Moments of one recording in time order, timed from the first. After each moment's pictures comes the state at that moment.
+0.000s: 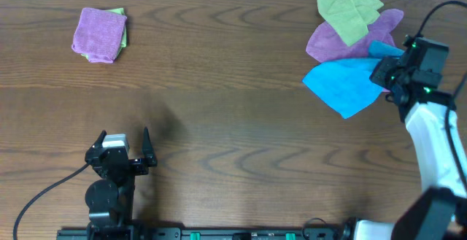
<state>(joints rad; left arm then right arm) 0.04 0.01 0.09 -0.27 -0.02 -0.02 -0.25 1.50 1.06 -0.36 -0.03 0.27</state>
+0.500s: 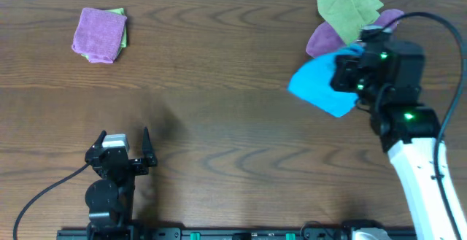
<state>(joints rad) 0.04 0.01 0.09 -0.27 -0.02 -0.02 0.08 1.23 1.06 -0.43 -0.25 0.24</state>
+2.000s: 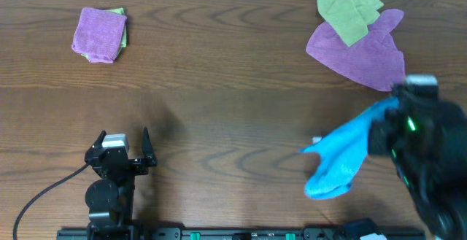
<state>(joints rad) 0.04 0.01 0.09 -0.27 -0.03 -0.02 0.27 0.99 1.41 -1.20 0.36 0.17</state>
